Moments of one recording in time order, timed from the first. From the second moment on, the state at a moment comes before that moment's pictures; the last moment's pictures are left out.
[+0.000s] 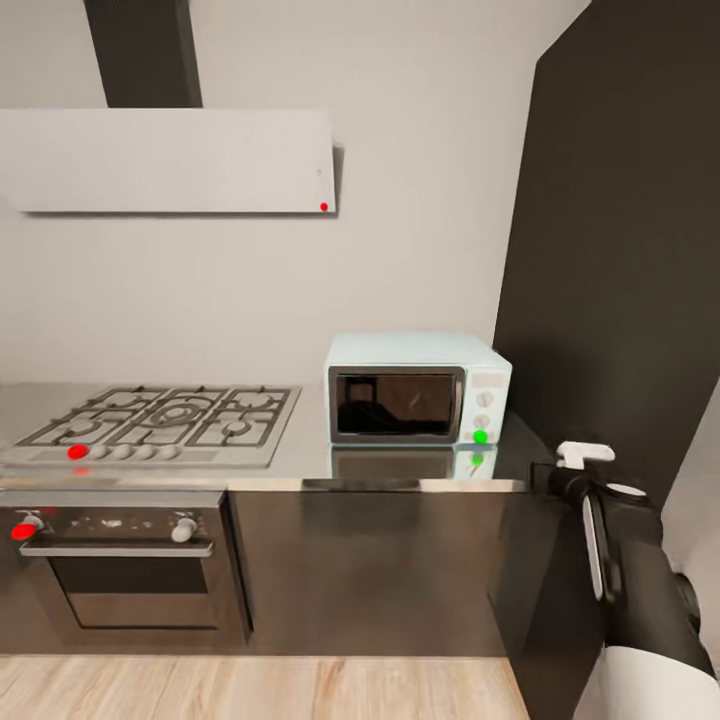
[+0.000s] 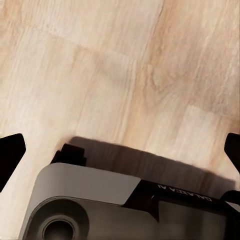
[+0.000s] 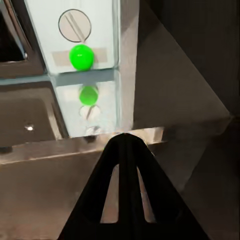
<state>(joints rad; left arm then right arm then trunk) -0.26 0.02 -0.09 0.00 0.44 -0.06 -0.08 -0.54 -0.01 -0.36 -1.46 0.29 0.79 0.30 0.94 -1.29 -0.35</state>
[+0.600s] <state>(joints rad) -0.26 0.03 -0.09 0.00 0.43 -0.05 -0.08 -0.20 -0.03 -0.34 -0.21 0.35 0.06 0.19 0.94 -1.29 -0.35</state>
